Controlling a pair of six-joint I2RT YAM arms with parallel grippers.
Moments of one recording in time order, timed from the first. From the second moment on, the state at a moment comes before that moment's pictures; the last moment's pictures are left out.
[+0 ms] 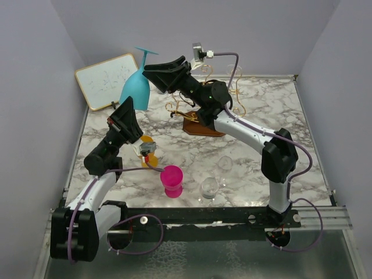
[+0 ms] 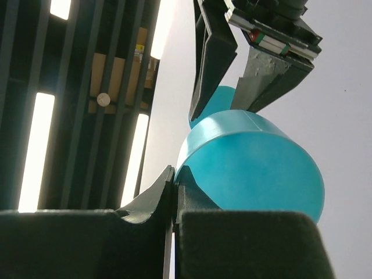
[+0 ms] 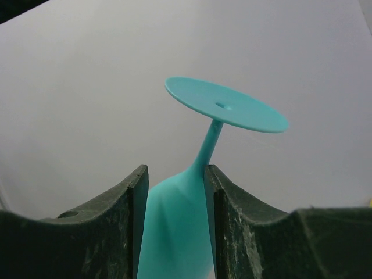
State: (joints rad) left arm -0.09 1.01 0.45 1.50 0.69 1.40; right arm 0.80 1.93 1.67 1.05 -0.38 0.84
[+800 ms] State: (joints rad) left arm -0.10 1.01 0.45 1.51 0.69 1.42; right arm 0.81 2.03 1.81 1.04 -0.35 0.91
